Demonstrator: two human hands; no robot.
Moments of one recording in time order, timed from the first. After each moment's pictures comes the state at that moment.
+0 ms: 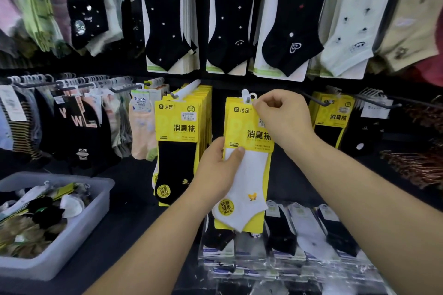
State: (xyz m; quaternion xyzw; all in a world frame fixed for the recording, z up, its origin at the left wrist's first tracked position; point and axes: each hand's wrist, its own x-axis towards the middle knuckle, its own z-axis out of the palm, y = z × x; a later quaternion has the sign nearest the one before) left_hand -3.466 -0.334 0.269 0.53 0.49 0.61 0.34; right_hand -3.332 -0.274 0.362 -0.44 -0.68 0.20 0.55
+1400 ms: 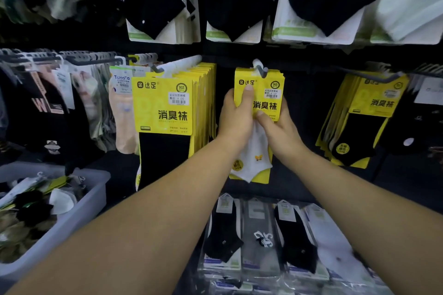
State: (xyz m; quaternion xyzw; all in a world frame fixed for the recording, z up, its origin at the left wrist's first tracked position) left_hand -3.456 -0.185 0.284 0.44 0.49 0.69 0.31; right_hand -3.351 -0.141 0.250 -0.35 -0.70 0.34 0.52
